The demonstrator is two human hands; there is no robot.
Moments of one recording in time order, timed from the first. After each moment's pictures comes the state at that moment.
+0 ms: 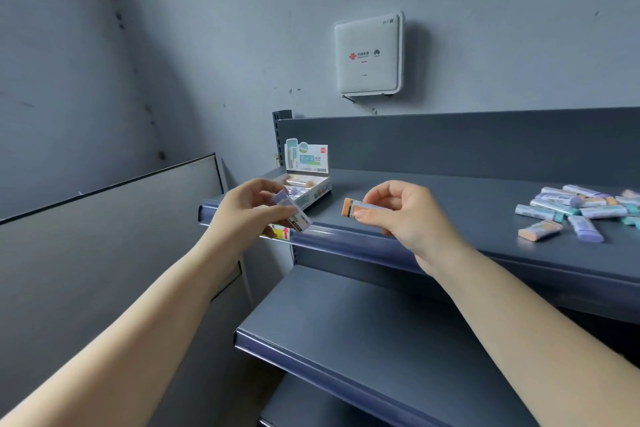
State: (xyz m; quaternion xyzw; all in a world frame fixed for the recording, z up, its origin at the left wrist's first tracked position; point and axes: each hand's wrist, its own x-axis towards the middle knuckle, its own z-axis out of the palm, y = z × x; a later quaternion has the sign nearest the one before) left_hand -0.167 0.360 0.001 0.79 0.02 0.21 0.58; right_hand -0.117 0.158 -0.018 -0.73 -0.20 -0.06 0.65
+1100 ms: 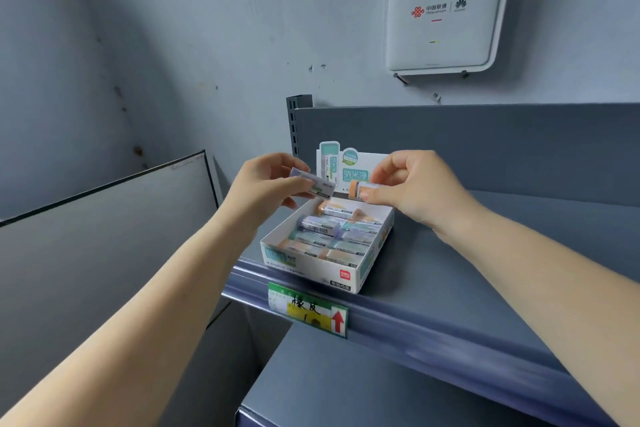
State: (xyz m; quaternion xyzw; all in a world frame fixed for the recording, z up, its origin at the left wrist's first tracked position) left_hand 0.038 0.476 0.006 0.80 -0.01 0.19 0.57; right_hand 0.072 0.286 0.003 -0.83 -0.20 -0.11 0.51
